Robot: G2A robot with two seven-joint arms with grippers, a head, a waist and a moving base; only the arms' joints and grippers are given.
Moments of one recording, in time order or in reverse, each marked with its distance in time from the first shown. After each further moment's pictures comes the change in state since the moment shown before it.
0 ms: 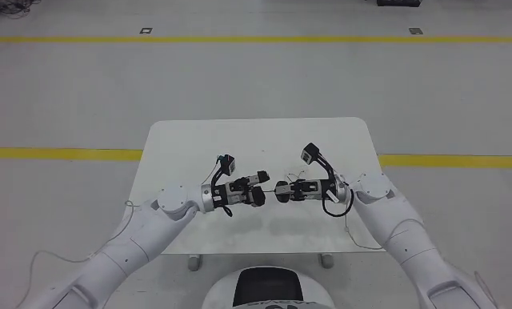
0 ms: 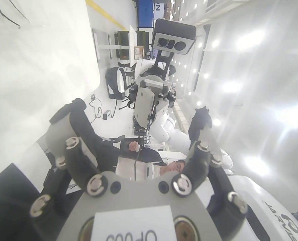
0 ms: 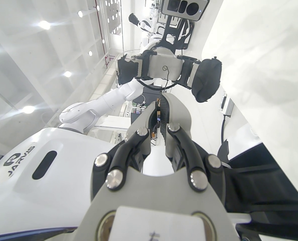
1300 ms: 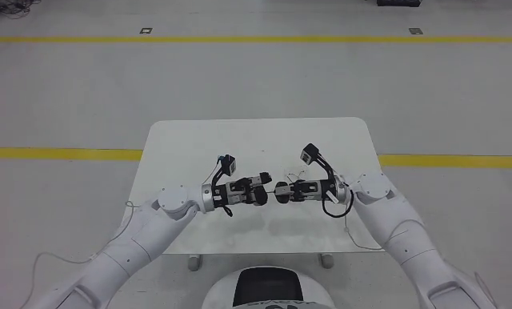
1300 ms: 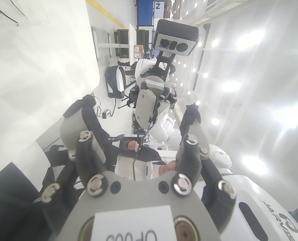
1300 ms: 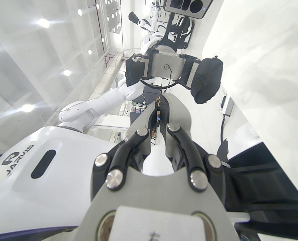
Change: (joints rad) left arm 0.012 -0.020 -0.031 0.012 0.016 0.014 -0.029; right arm -0.002 -0.001 0.000 -0.006 -0.004 0.000 0.005
